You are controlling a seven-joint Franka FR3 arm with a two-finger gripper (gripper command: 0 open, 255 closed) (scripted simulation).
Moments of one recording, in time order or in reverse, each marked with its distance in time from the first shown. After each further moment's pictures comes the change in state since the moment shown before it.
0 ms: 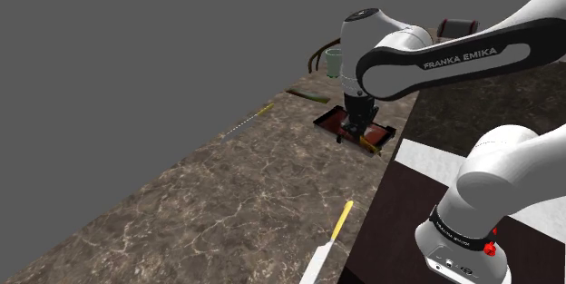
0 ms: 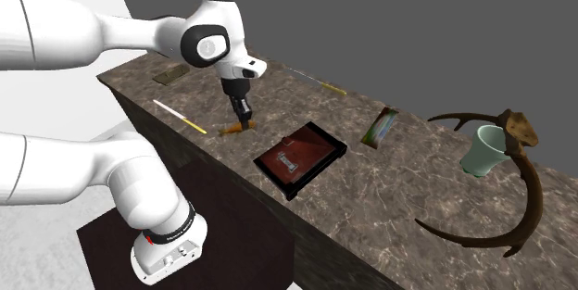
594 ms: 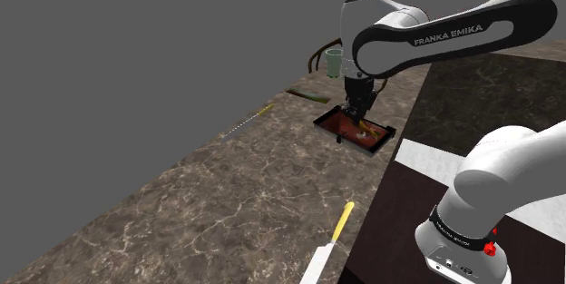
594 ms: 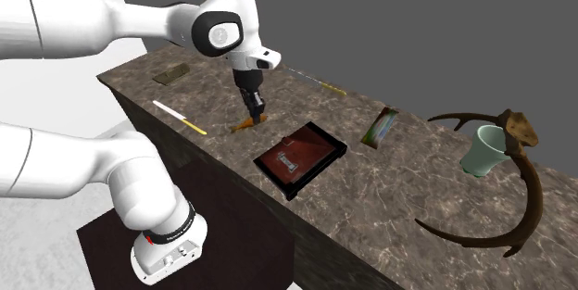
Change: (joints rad) arm -0.051 0.056 -0.057 0.102 -0.055 -0.040 -0.064
